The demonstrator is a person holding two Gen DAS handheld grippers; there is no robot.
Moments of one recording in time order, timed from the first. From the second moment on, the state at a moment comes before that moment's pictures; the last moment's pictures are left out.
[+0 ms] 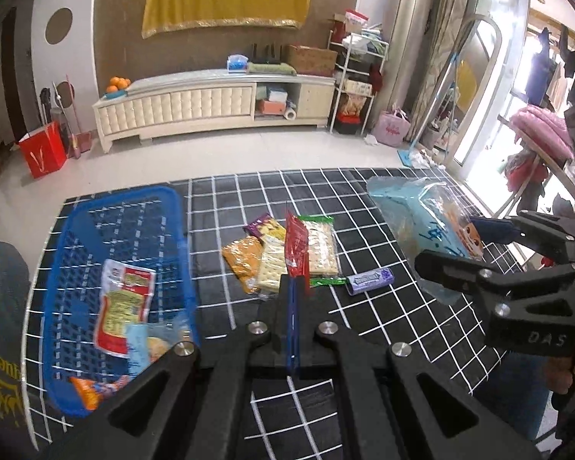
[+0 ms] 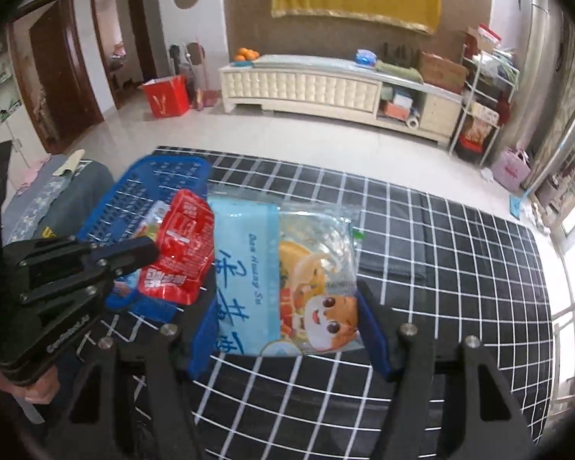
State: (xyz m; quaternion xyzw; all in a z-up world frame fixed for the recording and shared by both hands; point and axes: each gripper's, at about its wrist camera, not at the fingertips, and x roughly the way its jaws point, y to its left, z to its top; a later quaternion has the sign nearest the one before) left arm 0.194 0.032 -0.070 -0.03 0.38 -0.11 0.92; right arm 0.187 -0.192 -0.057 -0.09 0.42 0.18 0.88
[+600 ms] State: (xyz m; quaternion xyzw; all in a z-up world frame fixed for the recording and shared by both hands) left arm 0.169 0.132 -0.046 -0.03 0.37 -0.04 0.93; right arm 0.186 -0.096 -0.067 -0.10 0.42 0.26 0.86
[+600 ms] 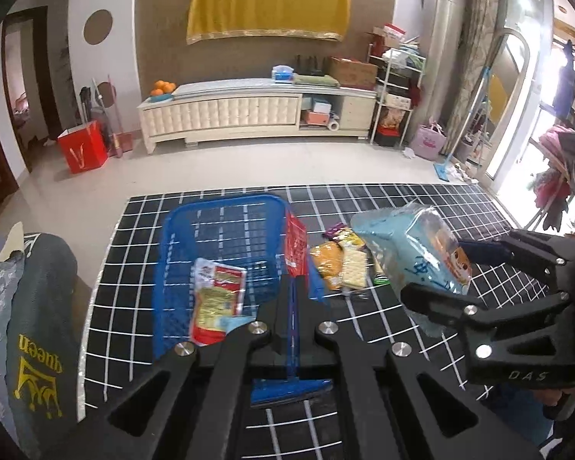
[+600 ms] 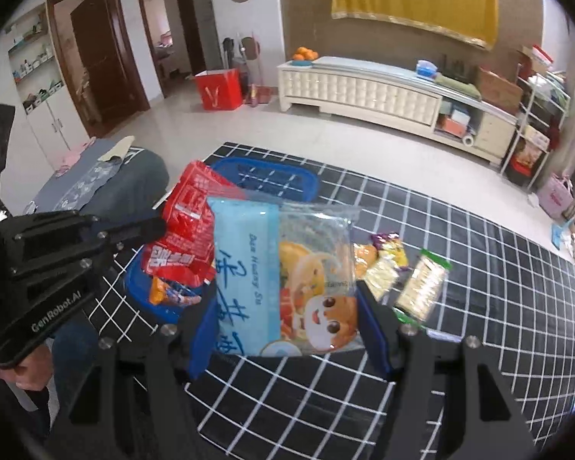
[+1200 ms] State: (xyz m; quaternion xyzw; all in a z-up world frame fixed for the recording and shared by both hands) left arm 0.237 0.183 -0.114 -0.04 0.44 -0.04 0.90; right arm 0.222 -0.064 -0.108 -0.11 0.46 0.24 0.85
